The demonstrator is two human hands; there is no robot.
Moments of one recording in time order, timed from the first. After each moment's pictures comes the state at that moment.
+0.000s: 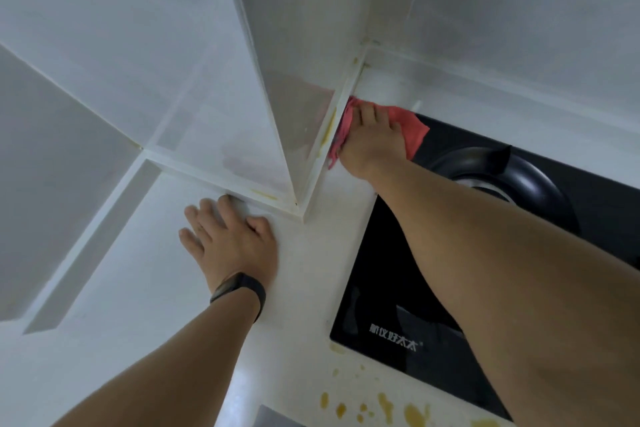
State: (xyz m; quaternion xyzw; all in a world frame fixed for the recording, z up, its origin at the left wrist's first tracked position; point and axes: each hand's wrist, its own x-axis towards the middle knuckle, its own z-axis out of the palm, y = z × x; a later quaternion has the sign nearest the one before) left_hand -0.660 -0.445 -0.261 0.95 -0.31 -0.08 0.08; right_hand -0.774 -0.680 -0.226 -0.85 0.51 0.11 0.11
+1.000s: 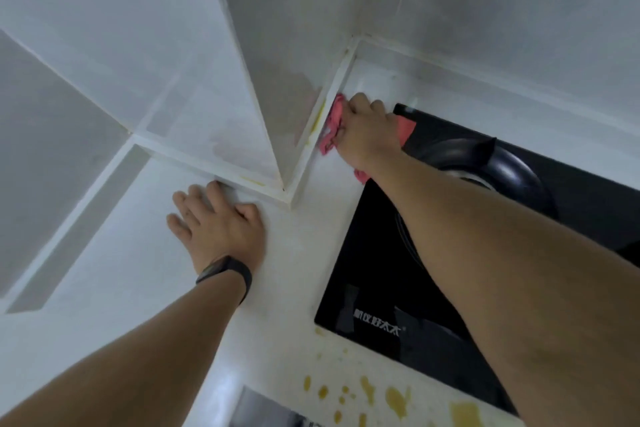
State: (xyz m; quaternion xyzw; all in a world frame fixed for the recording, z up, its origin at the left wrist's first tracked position) left_hand -0.660 -0.447 -0.262 0.95 -0.30 -0.07 0.07; right_hand -0.789 -0.682 -0.229 -0.88 0.47 0.02 0.08
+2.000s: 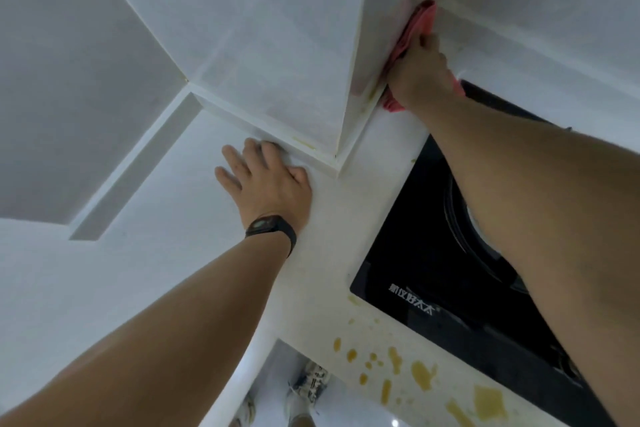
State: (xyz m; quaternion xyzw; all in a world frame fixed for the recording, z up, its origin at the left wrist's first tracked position) left_hand -0.661 -0.447 -0.256 0.94 -0.33 -0.09 0.06; right_hand -0.745 -0.701 -0.201 -0.79 0.57 -0.04 0.22
